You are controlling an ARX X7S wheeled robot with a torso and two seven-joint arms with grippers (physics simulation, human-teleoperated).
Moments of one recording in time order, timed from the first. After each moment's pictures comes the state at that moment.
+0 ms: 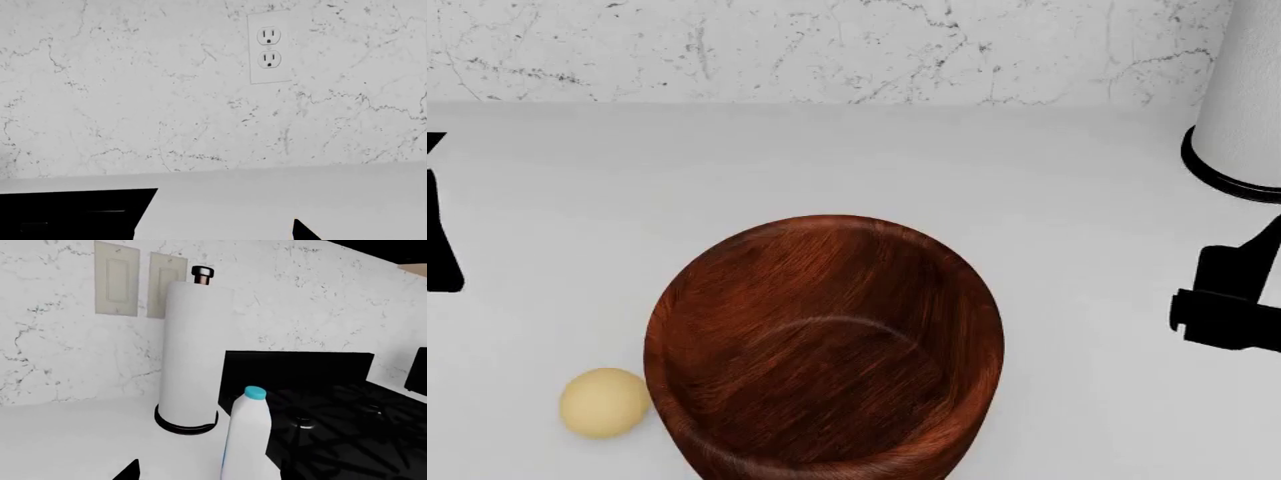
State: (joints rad) left arm -0.62 -0.63 0.12 0.17 -0.63 -0.62 -0.25; right arm 0.53 0.58 0.14 -0.50 0.55 1.02 0.50
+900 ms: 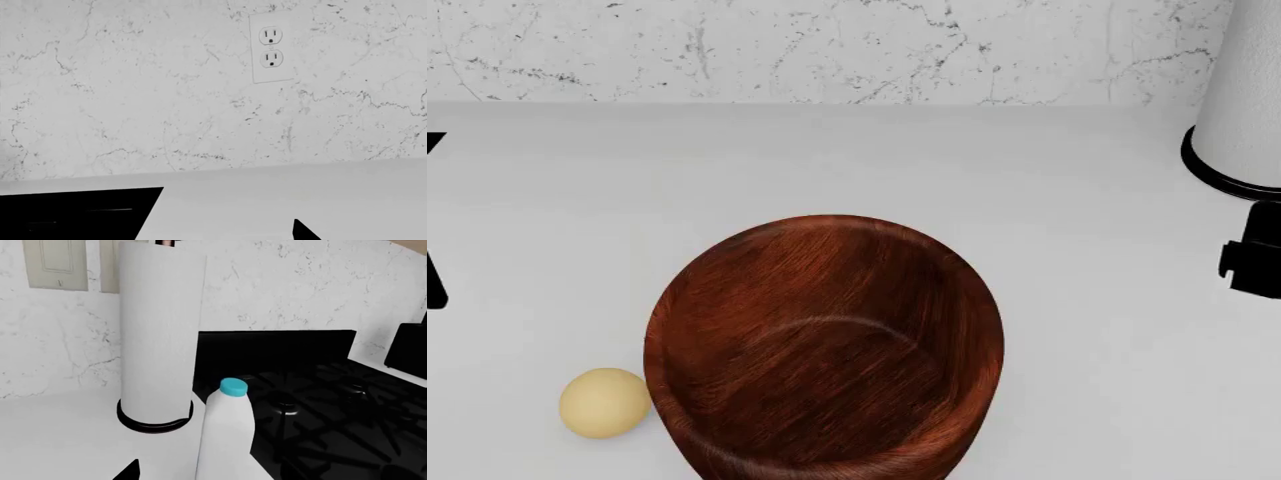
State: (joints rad) left arm -0.55 -0.66 0.09 0.20 -0.63 -0.58 -0.24; right arm 0.73 0.58 0.02 -0.03 0.42 0.83 0.41
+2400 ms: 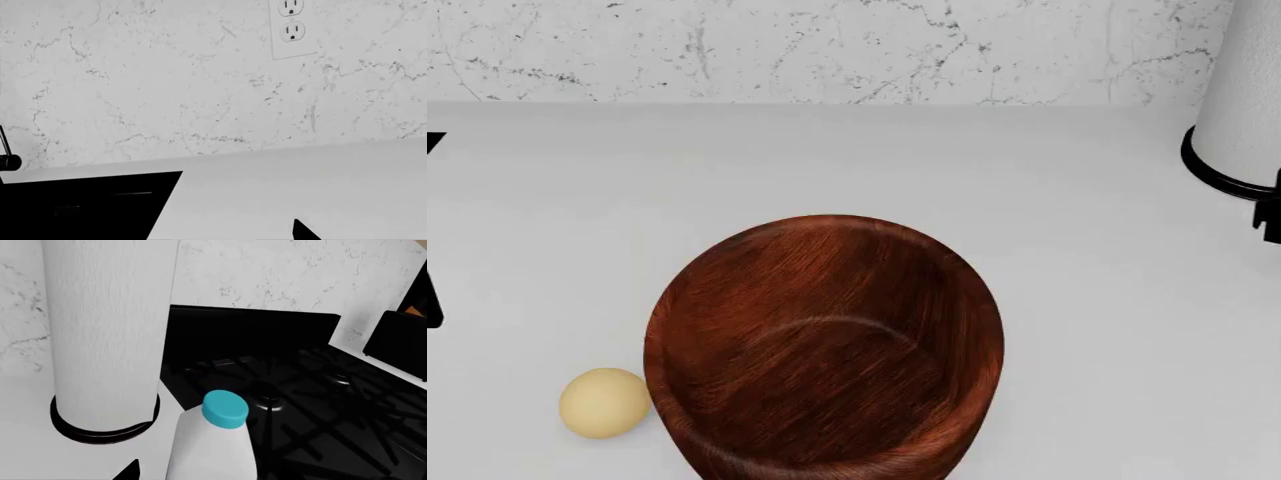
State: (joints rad) left arm -0.53 -0.66 0.13 0.08 -0.54 -0.48 -0.22; right arm 1.29 0.47 -0.22 1.21 0.14 0.25 0.24
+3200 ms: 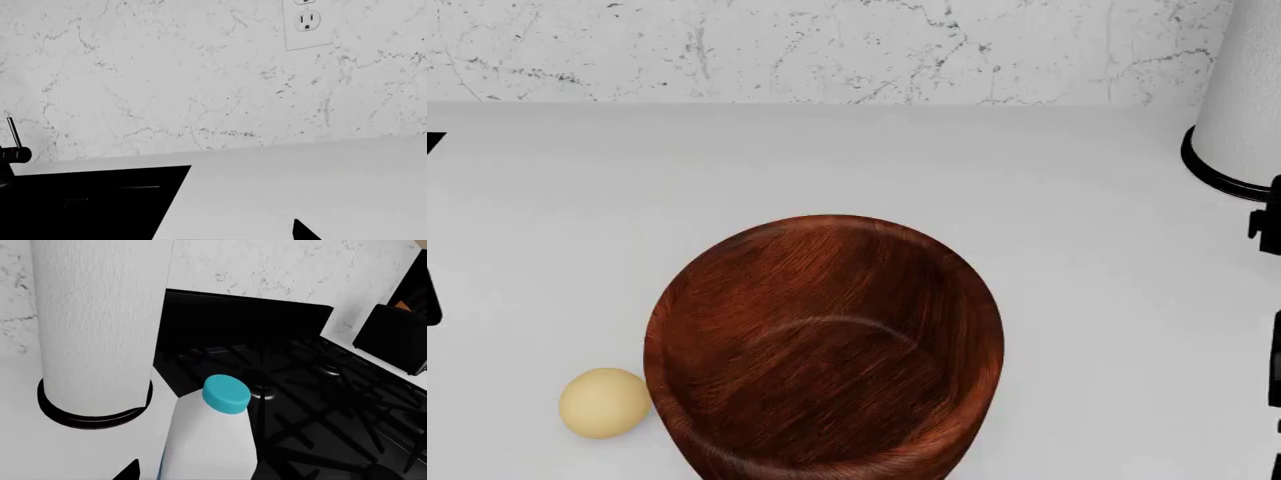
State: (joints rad) left arm -0.56 -0.64 0.14 -0.01 -0.51 -0.45 -0.21; right arm 1.34 0.43 -0.14 1.31 0.02 0.25 0.26
